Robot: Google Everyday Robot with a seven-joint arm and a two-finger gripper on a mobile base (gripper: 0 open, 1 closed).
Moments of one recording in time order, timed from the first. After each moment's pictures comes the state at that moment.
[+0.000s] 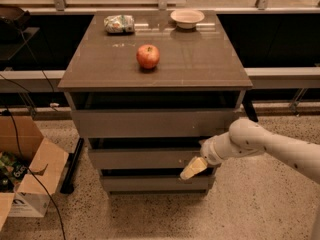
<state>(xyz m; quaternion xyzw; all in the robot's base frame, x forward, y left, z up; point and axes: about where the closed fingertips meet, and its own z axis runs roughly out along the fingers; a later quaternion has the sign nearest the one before) 0.587 -0.143 0.514 -0.44 0.83 0.21 0.25</state>
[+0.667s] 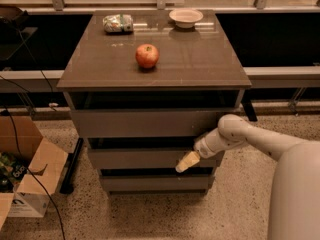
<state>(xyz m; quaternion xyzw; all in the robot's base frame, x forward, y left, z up) 0.638 -0.132 0.461 -0.44 0.84 0.23 0.23</state>
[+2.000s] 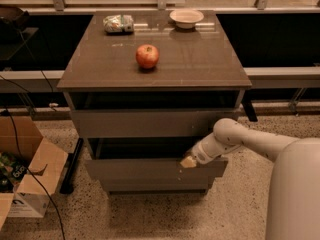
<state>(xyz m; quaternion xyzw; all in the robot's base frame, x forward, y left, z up) 0.614 -0.121 0.452 -0.45 0.84 0.22 0.19</state>
